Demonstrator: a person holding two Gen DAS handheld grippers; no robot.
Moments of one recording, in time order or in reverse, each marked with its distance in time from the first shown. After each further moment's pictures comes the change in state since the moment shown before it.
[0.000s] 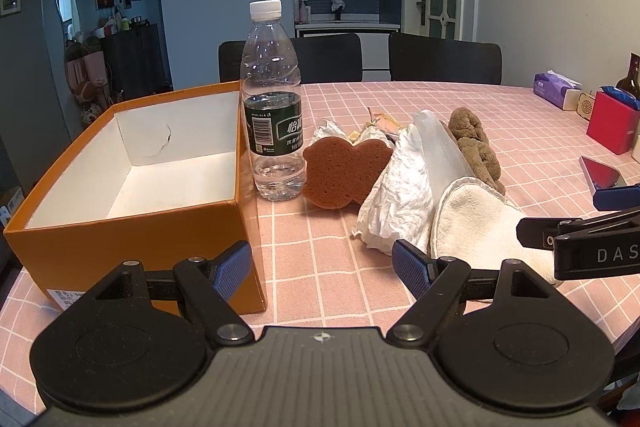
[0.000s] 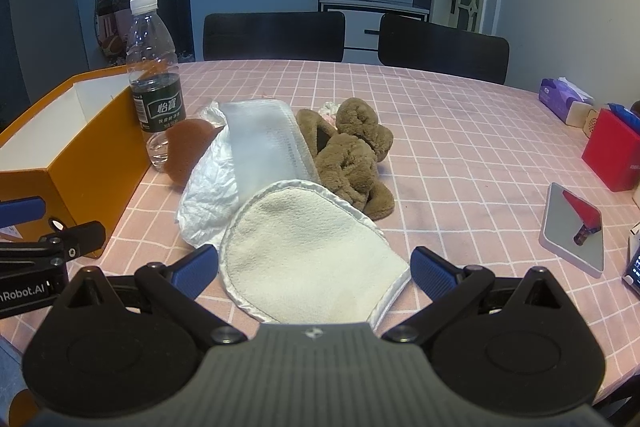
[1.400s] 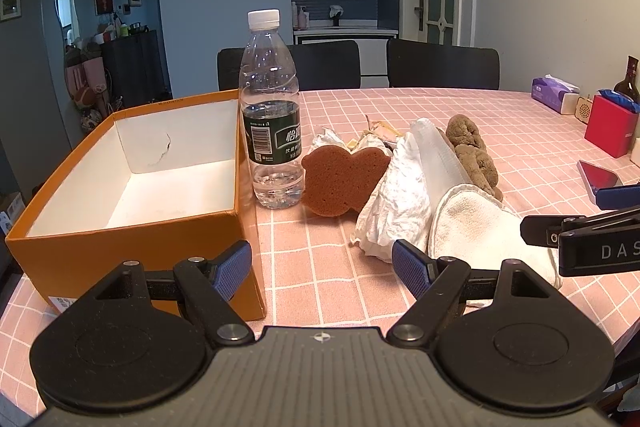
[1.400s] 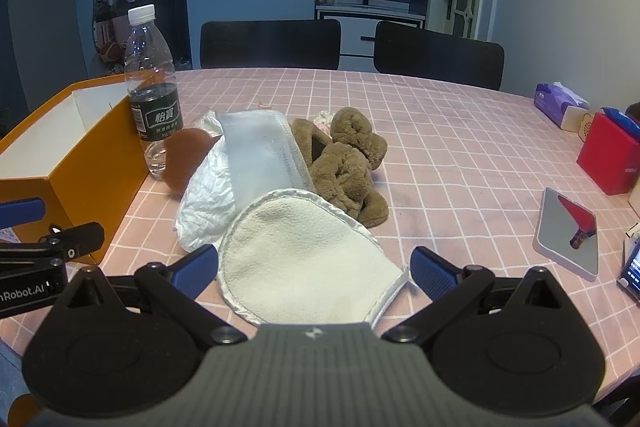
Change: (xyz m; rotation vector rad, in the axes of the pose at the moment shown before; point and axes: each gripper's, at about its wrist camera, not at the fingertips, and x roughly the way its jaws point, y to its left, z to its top) left arm -0.004 -0.001 0.003 0.008 -0.017 0.000; right arm -0.006 -0.004 0.000 0.012 -0.023 -0.010
